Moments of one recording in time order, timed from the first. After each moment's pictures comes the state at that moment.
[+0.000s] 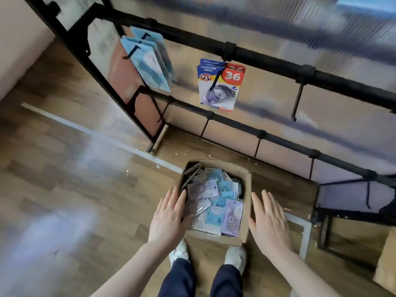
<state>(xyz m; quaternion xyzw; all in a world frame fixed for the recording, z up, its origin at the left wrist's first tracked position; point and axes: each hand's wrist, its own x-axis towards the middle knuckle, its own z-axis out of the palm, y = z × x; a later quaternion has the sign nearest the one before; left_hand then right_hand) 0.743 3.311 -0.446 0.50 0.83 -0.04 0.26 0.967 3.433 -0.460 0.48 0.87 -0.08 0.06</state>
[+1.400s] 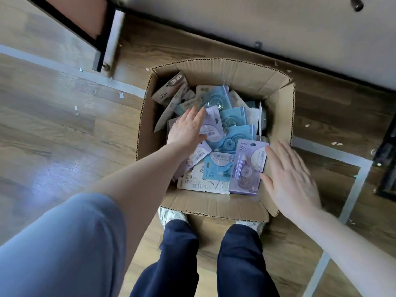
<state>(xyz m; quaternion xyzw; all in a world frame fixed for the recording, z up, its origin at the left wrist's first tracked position) 0.746 3.423 -0.790 0.53 0.76 -0.10 0.35 0.999 3.435 -0.732 0.45 0.87 -0.15 0.16</state>
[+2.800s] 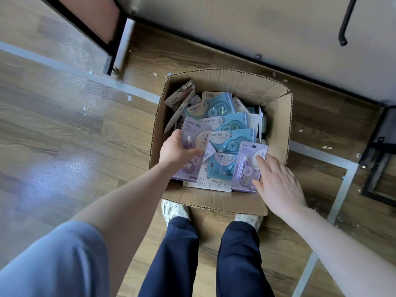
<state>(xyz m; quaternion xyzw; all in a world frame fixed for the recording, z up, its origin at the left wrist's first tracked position) 0.730 3.374 -0.741 0.24 0.84 0.12 0.47 0.976 3.421 -0.707 0.44 0.84 -0.20 0.25</state>
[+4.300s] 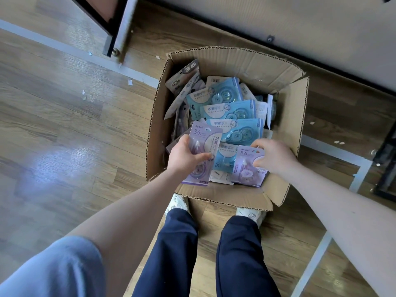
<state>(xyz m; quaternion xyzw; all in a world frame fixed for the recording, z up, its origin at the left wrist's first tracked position) 0.763 3.338 -0.767 0.17 0.82 0.20 0.51 0.960 3.465 -0.775 0.49 0.73 -0.40 0.24</state>
